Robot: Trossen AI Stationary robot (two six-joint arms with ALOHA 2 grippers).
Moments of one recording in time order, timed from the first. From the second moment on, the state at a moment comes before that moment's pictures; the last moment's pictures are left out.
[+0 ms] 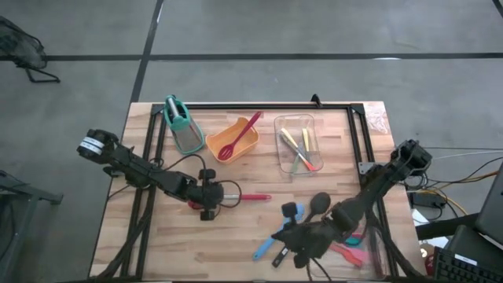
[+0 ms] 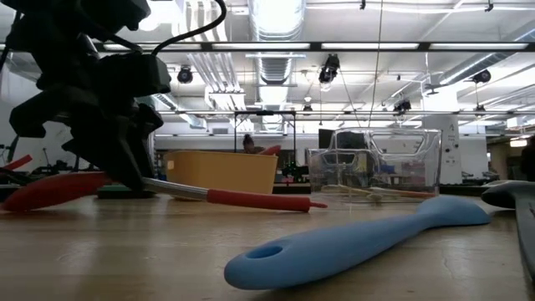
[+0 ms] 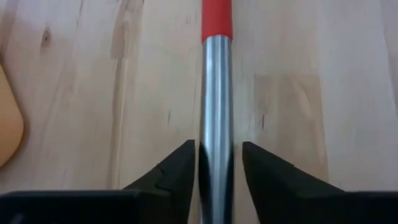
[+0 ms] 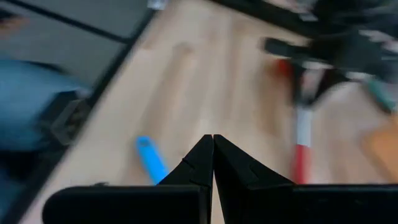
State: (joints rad) left arm -0.35 1.42 0.65 -0.22 -0.29 -0.29; right arm 0.68 1.67 1.17 -0.19 0.50 0.14
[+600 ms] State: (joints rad) left arm -0.35 1.43 0.64 -0.12 -0.29 -0.21; right arm 0.53 1.41 0.74 0.26 0.25 0.02
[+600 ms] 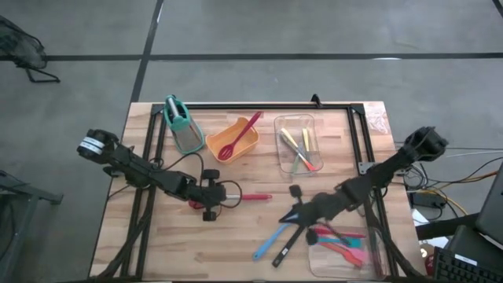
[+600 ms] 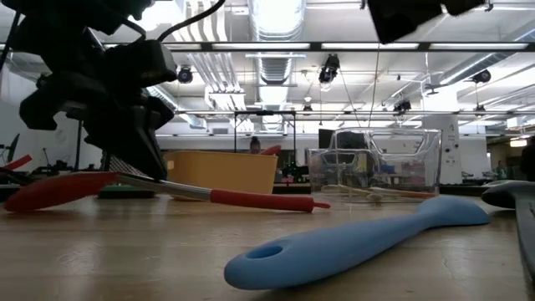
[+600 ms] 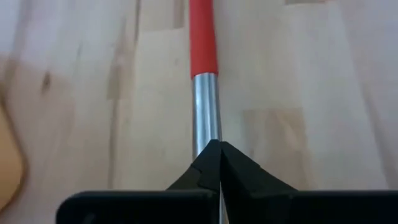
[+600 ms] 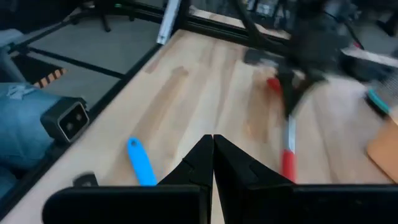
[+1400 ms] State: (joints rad) left arm -0.30 1.42 0.66 -0.11 -0.26 -0.30; right arm 0.51 1.02 0.27 0.45 0.33 0.15
